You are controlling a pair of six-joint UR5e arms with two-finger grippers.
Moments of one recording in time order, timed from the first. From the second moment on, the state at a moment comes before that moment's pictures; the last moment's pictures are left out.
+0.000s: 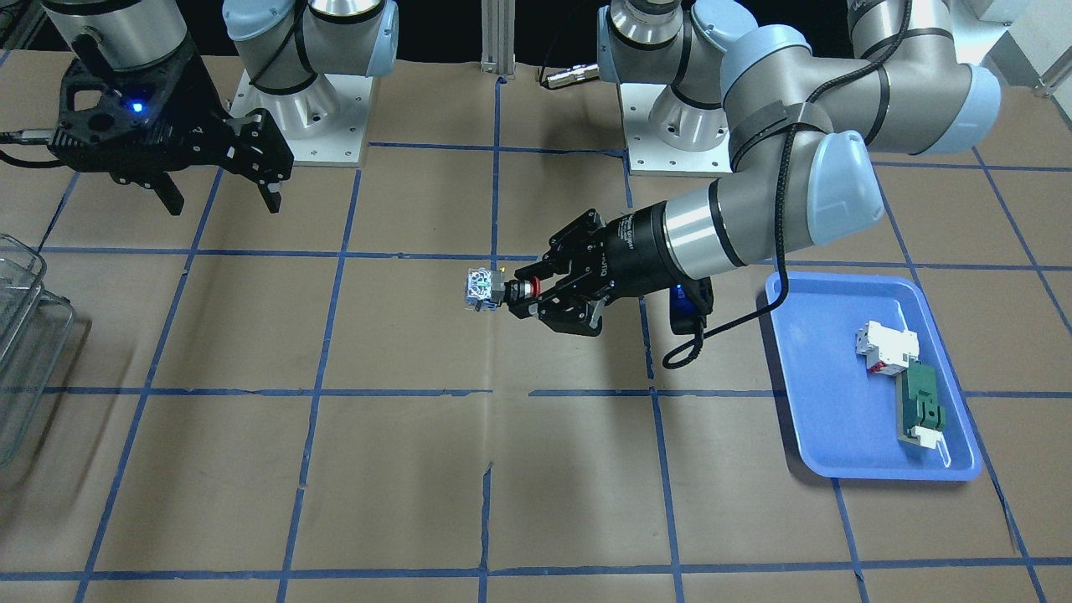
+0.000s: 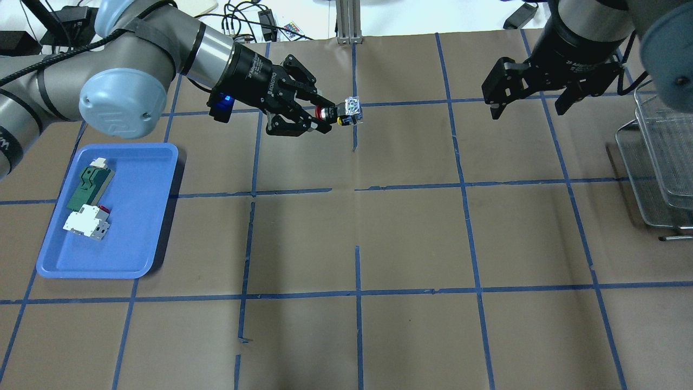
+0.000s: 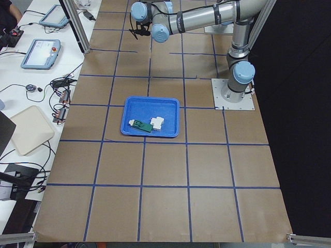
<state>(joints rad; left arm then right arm) -1.59 -1.80 -1.64 -1.37 0.72 -1.37 1.54 -1.61 1.59 -1.62 -1.54 -0.14</state>
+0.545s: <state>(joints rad) -1.63 -1.80 -1.65 -1.30 0.72 -1.45 1.57 -1.63 1.62 -1.61 -1.52 -0.66</state>
